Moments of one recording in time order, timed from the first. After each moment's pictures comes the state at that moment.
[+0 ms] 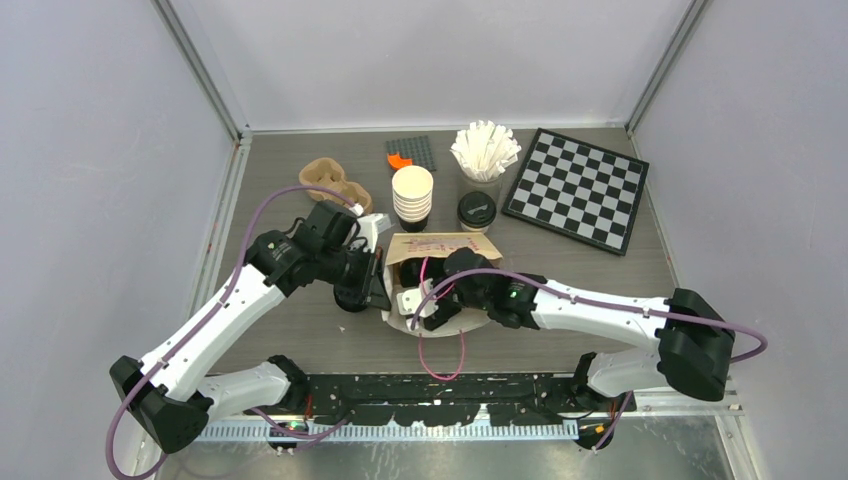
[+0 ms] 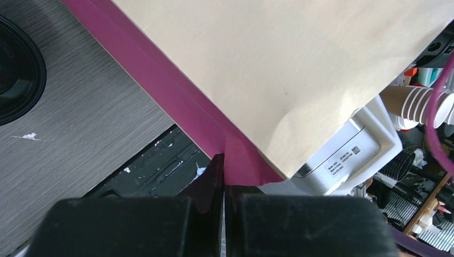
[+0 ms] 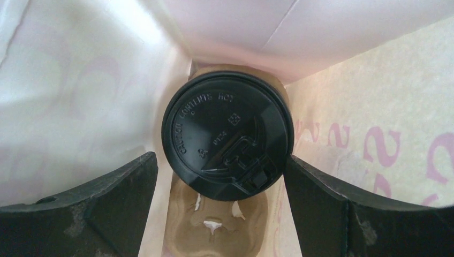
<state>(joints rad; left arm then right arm) -0.67 1.08 1.14 -1.03 0.45 -0.44 1.05 1.32 0.80 -0.06 -0.01 -0.99</state>
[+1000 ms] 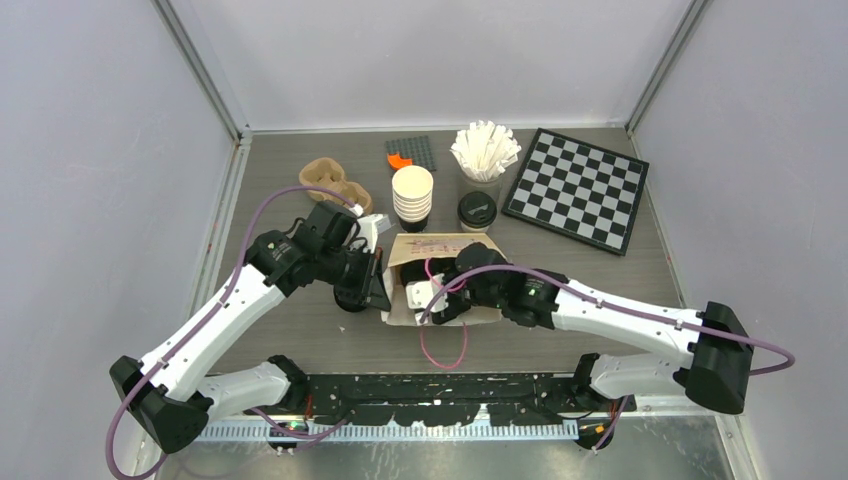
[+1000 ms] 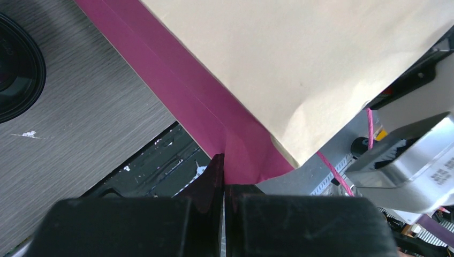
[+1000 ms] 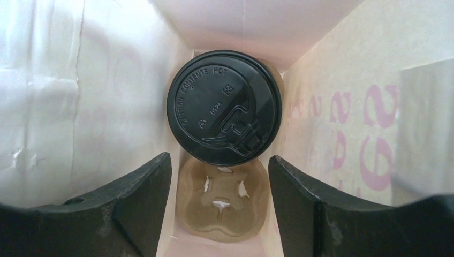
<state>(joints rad) -0.67 1.08 1.14 -1.04 0.45 -0.44 1.05 1.20 0.84 -0.25 -0.01 -0.91</state>
